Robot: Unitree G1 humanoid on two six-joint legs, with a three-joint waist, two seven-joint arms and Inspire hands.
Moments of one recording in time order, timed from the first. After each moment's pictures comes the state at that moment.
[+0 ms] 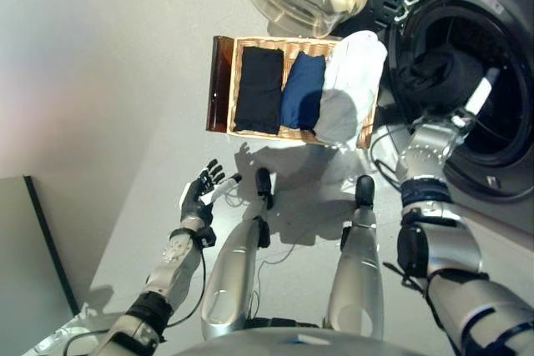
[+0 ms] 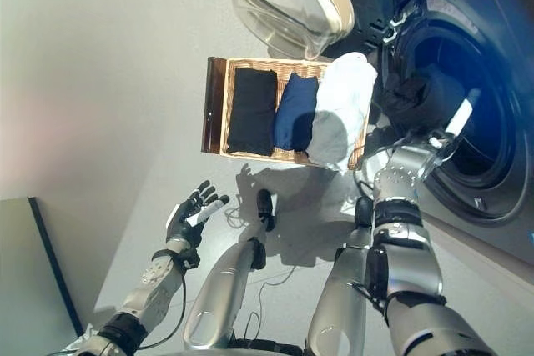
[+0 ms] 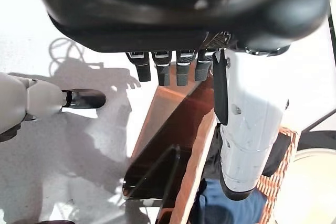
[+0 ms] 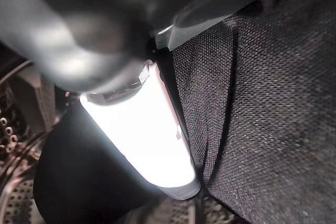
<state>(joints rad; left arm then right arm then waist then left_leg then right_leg) -0.10 0.28 -0.38 0.47 -0.69 -0.22 0.15 -0.86 -0.39 -0.31 0.81 1.41 -0.51 -0.33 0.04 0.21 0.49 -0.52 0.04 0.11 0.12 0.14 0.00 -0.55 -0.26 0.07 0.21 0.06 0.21</state>
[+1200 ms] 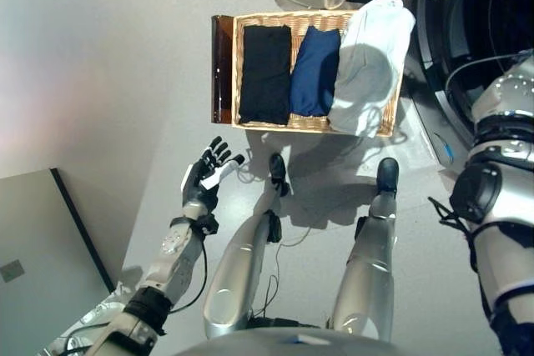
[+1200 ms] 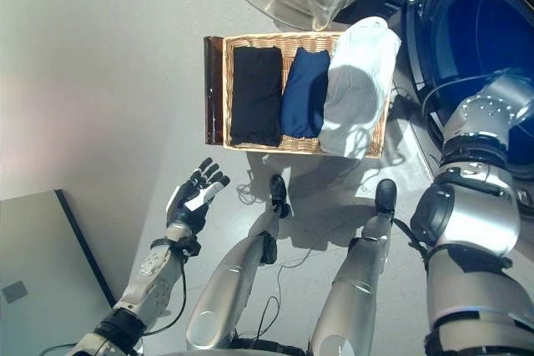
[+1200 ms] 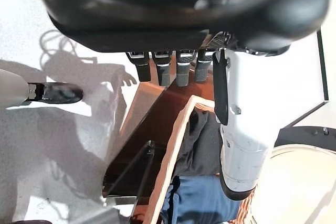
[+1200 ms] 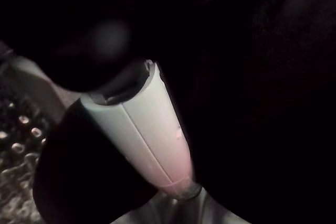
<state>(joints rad) -0.11 0.31 -0.38 0.34 -0.76 -0.25 0.13 -1.20 -0.65 -0.37 1.02 1.54 -0.57 -0.40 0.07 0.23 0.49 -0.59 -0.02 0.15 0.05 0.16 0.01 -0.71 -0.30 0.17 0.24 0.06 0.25</state>
